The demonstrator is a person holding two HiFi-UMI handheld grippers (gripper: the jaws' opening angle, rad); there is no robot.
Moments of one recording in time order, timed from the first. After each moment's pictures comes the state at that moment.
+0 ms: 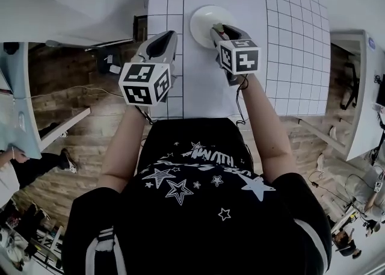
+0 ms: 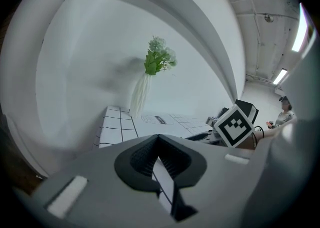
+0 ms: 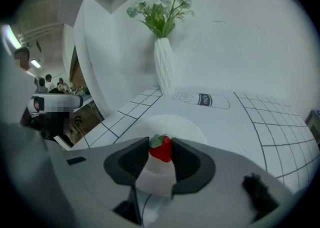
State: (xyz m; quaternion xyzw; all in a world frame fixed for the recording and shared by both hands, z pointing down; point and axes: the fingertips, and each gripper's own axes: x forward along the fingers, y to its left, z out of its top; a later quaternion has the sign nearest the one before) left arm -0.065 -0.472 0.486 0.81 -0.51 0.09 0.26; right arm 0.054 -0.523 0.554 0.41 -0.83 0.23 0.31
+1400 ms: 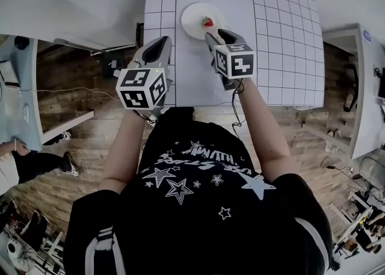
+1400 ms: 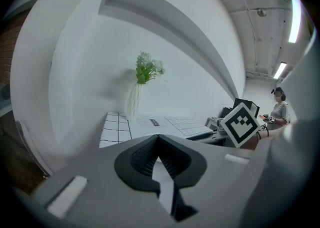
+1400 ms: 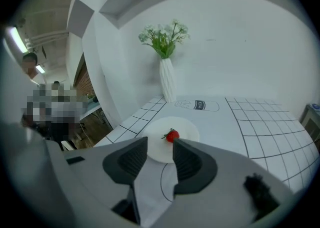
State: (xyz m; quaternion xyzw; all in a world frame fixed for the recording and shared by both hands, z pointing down) left arm -0.045 -0.414 0.447 0.81 -0.53 0.09 0.23; right arm 0.074 -0.467 0.507 0.42 -0.84 0.22 0.26
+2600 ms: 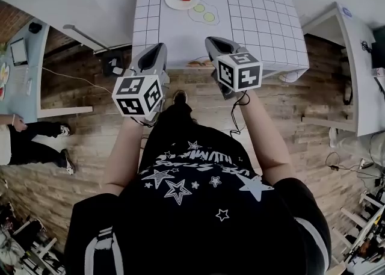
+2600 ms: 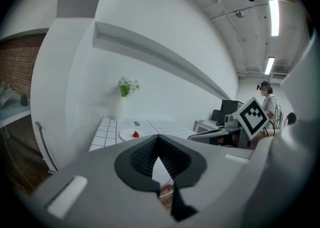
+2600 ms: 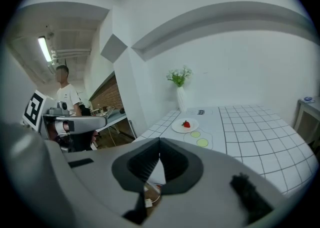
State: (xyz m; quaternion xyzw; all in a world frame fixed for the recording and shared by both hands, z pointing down) left arm 0.041 -0.213 0.385 0.82 -0.54 0.06 0.17; right arm 0.156 -0.254 0.412 0.38 -0.89 0.18 0.16
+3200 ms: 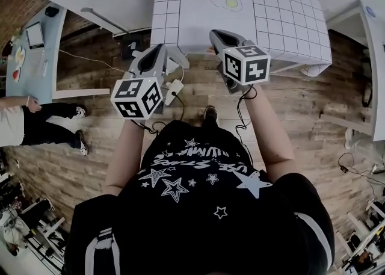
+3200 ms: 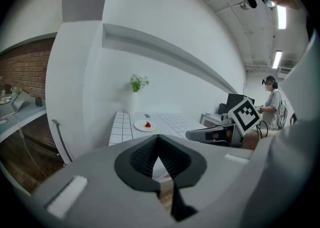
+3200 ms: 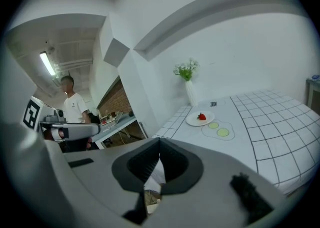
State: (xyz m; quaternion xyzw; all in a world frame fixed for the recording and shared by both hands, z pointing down) left arm -0.006 -0.163 0.394 0.79 -0.57 0.10 0.19; right arm 0.112 -0.230 0.428 0.34 -0.90 0.22 0.13
